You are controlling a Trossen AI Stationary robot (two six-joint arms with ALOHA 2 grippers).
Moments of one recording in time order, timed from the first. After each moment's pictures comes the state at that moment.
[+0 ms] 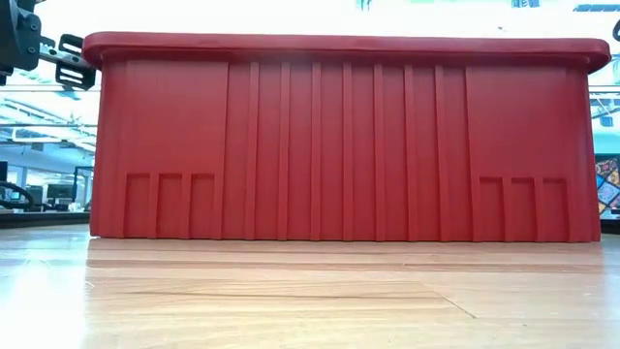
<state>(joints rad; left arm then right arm) -0.29 0.01 0.02 0.06 0.42 -0.01 0.39 0.00 0.01 0.02 -1.26 -0.14</state>
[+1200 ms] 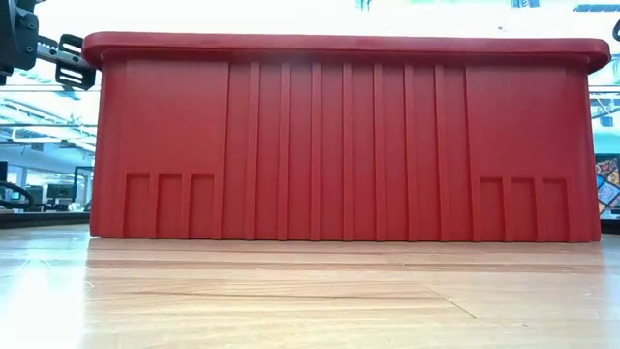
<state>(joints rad) -0.29 0.01 0.02 0.06 0.42 -0.01 0.39 0.00 0.01 0.02 -1.26 -0.14</state>
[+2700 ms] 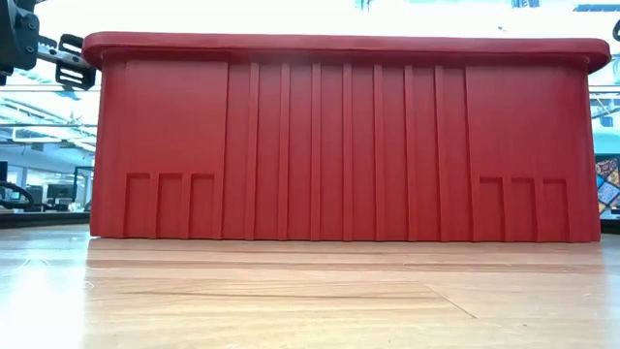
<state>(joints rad) -0.29 0.01 0.02 0.06 0.42 -0.01 0.39 0.00 0.01 0.02 -1.26 -0.14</state>
